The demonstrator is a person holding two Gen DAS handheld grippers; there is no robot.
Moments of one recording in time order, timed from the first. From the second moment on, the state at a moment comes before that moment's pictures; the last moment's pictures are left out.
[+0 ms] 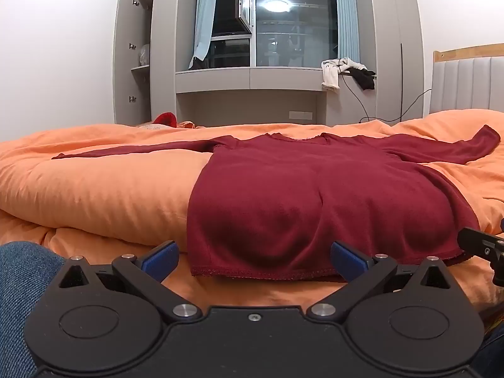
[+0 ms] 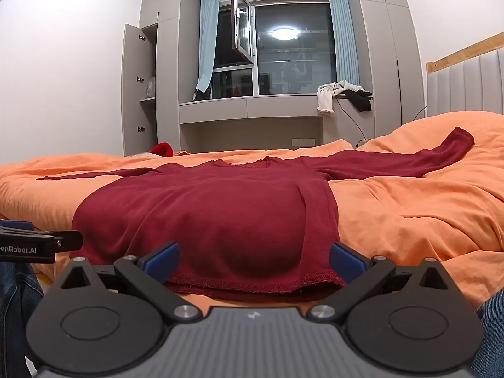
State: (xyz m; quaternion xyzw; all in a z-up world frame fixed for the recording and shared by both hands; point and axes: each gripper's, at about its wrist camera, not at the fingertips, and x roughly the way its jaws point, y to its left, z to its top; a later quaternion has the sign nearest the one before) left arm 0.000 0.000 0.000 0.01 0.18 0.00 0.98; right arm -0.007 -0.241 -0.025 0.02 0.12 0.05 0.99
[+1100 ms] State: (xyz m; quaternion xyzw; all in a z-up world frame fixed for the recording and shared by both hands) left arm -0.001 0.001 -0.002 0.01 0.18 0.00 0.98; right arm -0.007 -0.240 -0.023 0.02 0.12 0.05 0.99
